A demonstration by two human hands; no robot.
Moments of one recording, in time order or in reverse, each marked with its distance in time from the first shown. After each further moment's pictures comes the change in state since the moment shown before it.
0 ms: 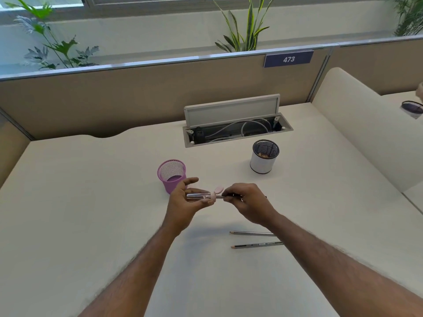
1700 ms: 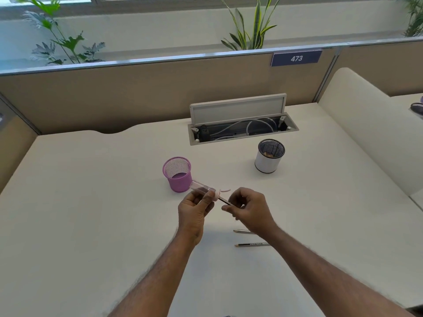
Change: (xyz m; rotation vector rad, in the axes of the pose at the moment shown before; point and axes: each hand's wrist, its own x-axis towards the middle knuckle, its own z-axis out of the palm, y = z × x) left_hand -0.022 -0.007 0.030 -0.523 0.195 -0.149; right_hand -0.020 -0.011 0.025 0.355 0.171 0.209
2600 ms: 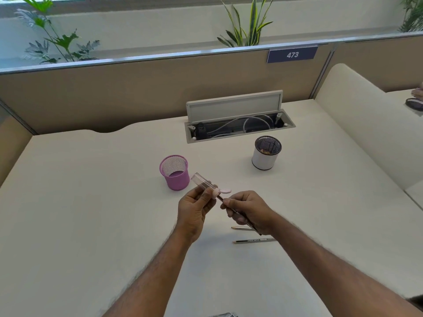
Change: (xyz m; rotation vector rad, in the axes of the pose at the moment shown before) left_hand -0.002 0.003 0.002 -0.022 -0.133 -0.054; right_hand 0.002 -0.011 -0.014 0.536 -0.393 0.452
